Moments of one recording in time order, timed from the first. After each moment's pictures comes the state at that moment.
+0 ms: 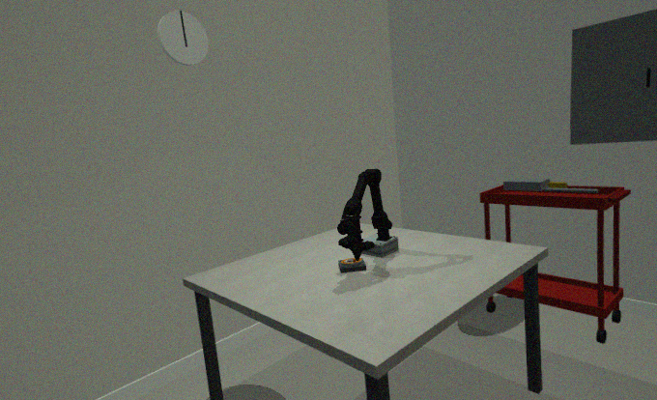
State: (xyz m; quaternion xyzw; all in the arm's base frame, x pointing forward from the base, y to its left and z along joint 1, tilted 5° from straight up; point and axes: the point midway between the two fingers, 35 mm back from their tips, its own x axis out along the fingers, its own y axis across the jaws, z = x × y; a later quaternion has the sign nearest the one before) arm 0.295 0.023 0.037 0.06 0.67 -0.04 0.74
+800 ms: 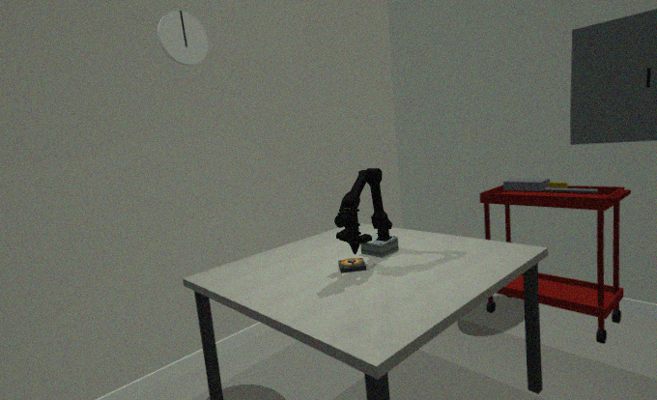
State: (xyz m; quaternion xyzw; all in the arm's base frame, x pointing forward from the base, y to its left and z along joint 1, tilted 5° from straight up) arm 0.298 0.017 0.073 0.06 0.67 -0.04 0.74
